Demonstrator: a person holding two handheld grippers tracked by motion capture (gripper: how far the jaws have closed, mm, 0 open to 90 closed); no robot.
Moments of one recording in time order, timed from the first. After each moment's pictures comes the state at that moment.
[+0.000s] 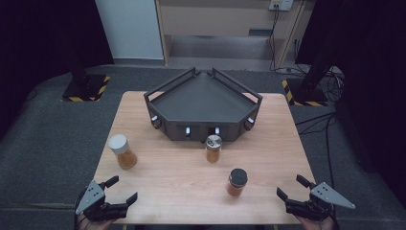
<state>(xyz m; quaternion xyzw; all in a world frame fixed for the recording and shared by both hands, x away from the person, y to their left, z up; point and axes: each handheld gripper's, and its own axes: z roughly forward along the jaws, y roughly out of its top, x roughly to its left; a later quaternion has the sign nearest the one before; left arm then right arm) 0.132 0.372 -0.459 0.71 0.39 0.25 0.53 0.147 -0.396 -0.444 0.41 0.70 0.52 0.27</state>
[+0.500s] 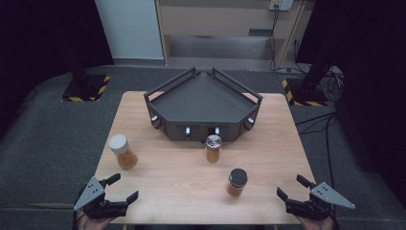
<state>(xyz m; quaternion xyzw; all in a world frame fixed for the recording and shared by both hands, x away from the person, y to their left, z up) 0.139 0.376 -0.441 0.72 0.38 0.23 0.54 0.147 -0.395 -0.444 0.41 0.70 0.52 0.27</state>
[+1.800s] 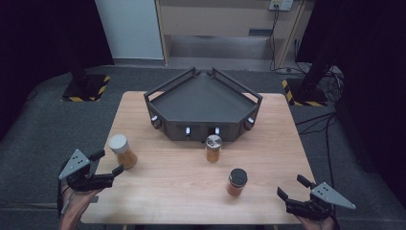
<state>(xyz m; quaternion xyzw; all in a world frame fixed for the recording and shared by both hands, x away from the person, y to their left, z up) 0.184 0.403 -0.395 0.71 0.40 0.27 0.51 0.146 -0.395 -0.443 0.42 0.69 0.52 0.27</state>
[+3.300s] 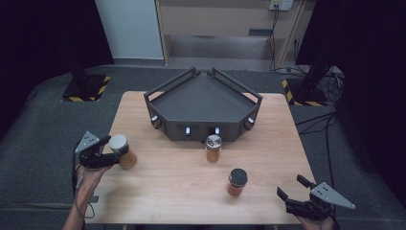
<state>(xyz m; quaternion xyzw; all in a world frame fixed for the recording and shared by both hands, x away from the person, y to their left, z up) 0.253 0.406 -0.417 0.69 0.45 0.26 0.51 0.146 -0.394 -0.443 0.41 0.70 0.52 0.27</state>
